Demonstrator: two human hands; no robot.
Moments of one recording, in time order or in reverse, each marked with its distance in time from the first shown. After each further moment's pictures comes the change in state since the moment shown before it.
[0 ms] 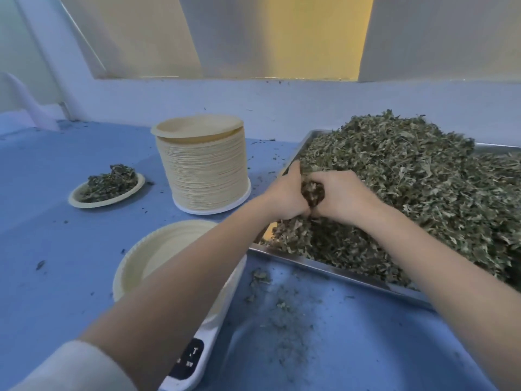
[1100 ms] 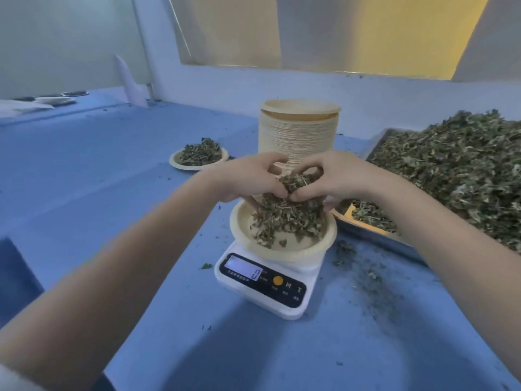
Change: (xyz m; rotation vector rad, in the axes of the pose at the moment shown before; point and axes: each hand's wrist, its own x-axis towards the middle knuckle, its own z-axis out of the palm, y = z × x) left_hand -0.152 -0.090 -0.111 -0.207 -0.016 -0.242; right_hand -0.015 -0.156 0.008 0.410 -0.350 -0.159
